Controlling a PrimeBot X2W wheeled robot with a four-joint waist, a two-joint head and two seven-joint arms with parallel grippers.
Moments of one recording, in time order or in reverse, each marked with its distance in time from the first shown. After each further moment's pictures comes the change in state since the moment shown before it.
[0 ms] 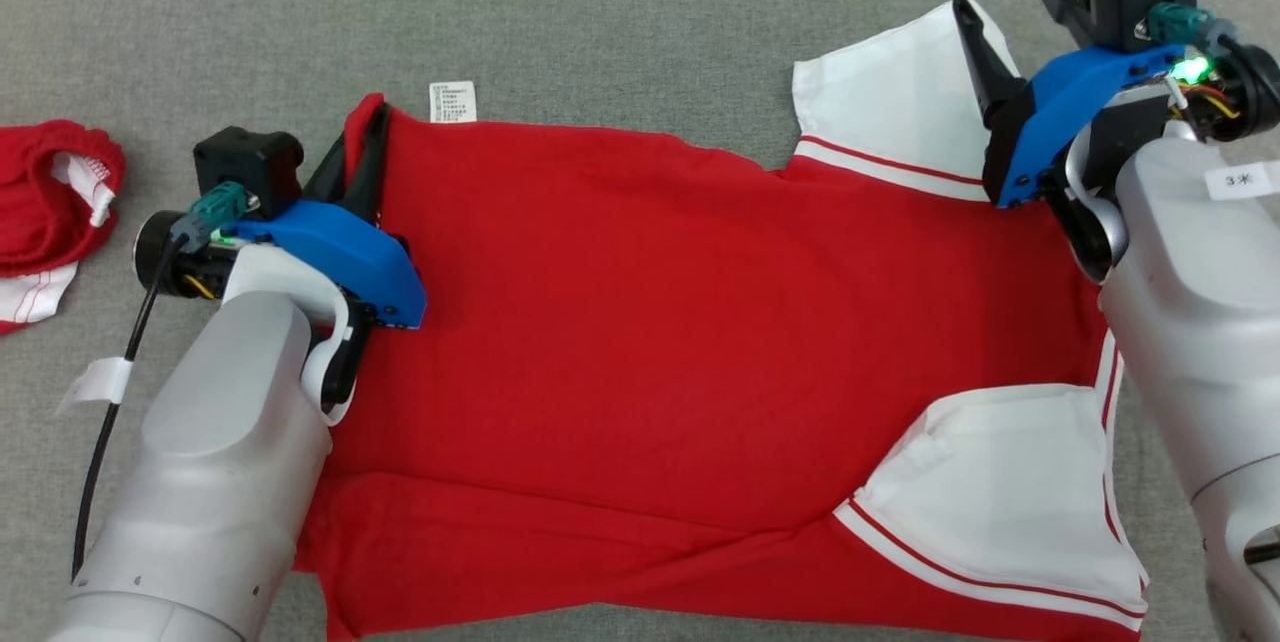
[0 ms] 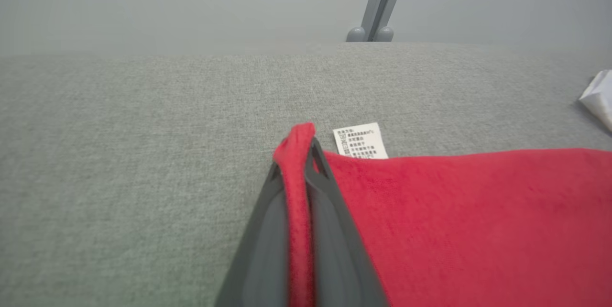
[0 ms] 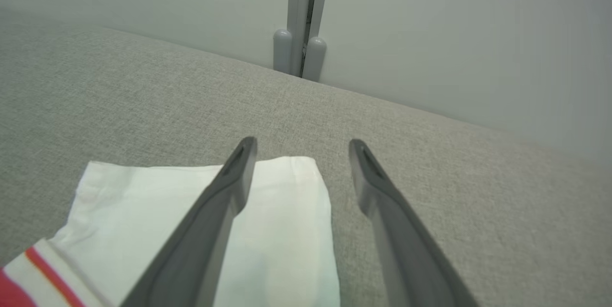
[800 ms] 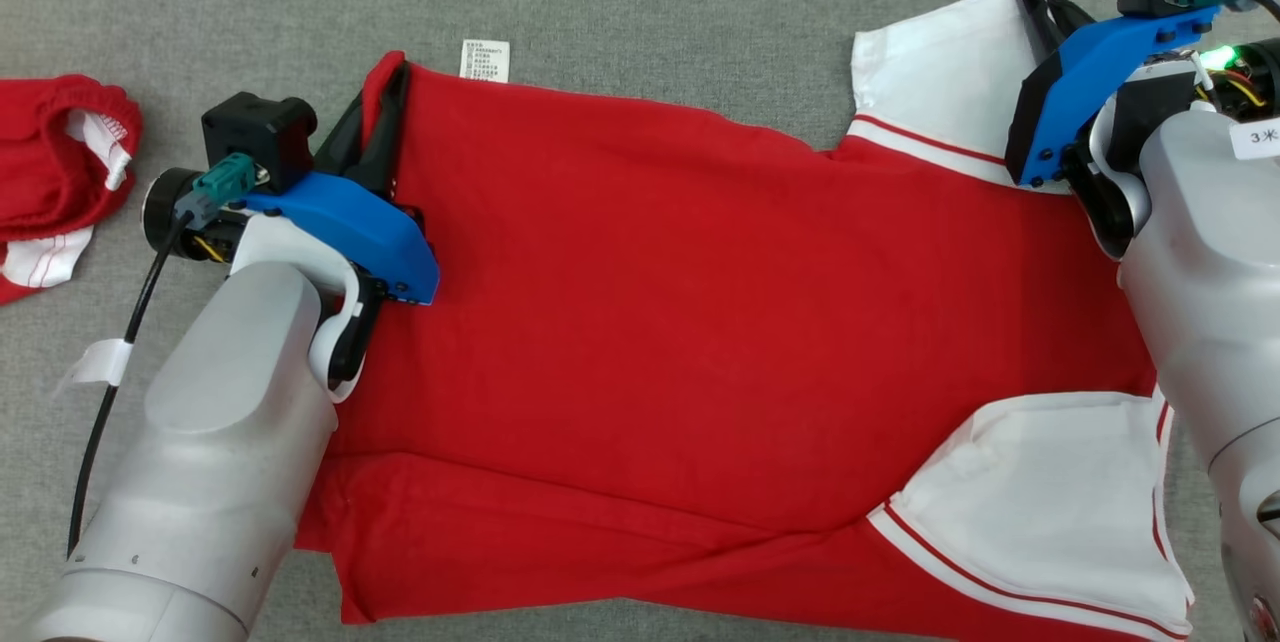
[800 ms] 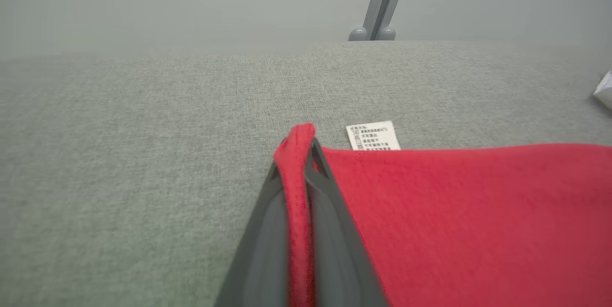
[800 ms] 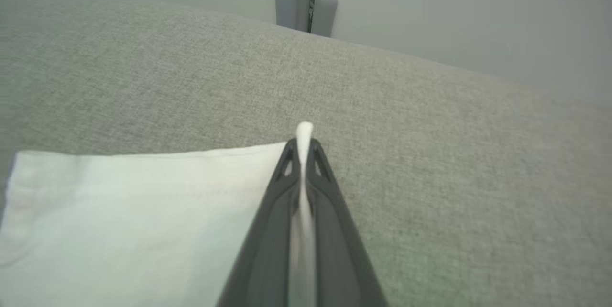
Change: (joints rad) left arm -0.049 0.009 -0.083 -0.041 -0.037 0.000 -0.036; right arm -0.122 -0.015 0.026 0.192 0.052 0.000 0.041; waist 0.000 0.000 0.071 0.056
